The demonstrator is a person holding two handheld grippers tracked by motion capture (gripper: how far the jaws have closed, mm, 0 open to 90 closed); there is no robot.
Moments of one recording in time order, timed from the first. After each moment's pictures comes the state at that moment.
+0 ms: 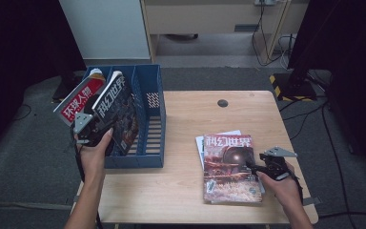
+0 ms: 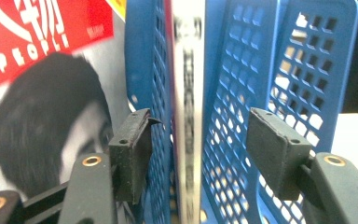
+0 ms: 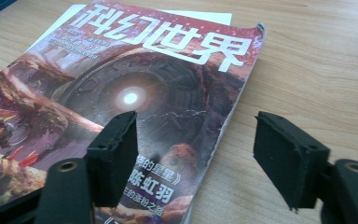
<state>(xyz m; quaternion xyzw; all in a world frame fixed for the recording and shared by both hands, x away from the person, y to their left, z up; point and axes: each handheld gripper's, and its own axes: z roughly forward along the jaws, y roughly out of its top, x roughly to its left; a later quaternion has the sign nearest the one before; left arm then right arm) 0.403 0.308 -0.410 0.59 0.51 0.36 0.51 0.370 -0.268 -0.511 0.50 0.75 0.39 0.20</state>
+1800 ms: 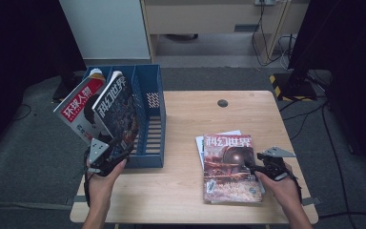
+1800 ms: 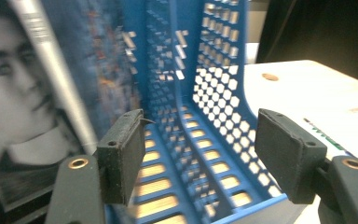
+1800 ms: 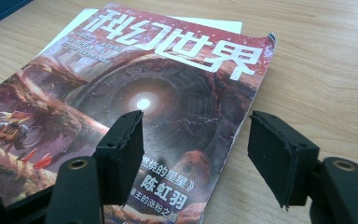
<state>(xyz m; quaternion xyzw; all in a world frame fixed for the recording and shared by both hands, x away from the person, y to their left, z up) 0.342 0.262 -0.444 0.66 0.47 0.31 0.51 0.369 -0.263 -0.508 0.48 0.75 0.40 0.20</state>
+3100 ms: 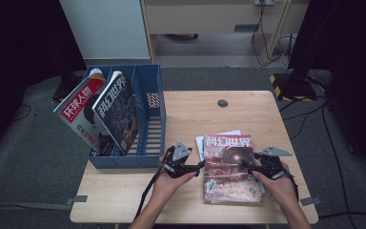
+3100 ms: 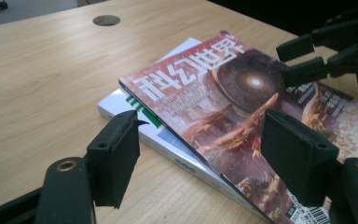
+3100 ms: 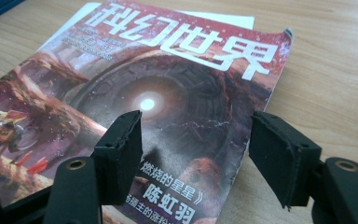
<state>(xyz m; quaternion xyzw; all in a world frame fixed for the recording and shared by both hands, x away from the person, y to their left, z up) 0.367 0.071 -0.485 0.80 0.33 0.16 0.48 0.376 -0.257 -0.516 0.48 0.76 0.40 0.19</state>
